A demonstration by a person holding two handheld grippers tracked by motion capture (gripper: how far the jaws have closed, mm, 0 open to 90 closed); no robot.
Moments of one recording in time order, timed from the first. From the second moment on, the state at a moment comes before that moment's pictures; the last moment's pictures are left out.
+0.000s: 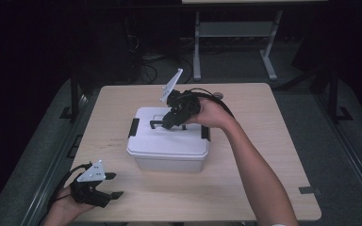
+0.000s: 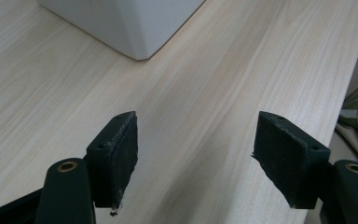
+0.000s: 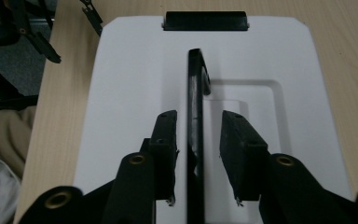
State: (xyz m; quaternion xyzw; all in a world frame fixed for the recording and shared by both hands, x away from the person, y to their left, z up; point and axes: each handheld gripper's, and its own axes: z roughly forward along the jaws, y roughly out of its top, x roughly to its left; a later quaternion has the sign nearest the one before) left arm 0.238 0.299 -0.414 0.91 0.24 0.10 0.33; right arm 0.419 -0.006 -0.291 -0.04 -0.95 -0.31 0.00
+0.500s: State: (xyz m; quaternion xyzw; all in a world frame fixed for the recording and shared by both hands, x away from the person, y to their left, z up) left arm 0.236 0.295 -0.413 0.91 0.24 0.09 0.32; right arm 0.404 -0.021 -0.282 -0.05 -0.95 -0.32 -0.01
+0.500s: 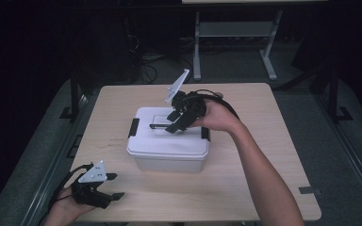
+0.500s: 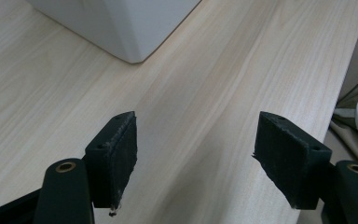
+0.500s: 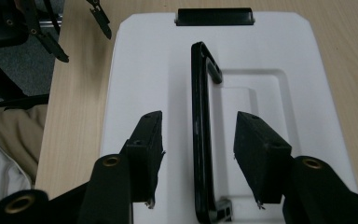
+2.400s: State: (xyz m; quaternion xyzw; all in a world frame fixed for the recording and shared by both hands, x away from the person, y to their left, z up) left arm 0.236 0.294 -0.415 0.91 0.24 0.09 0.32; right arm 0.377 -0.129 -0.299 -0.14 -0.93 -0.33 -0.03
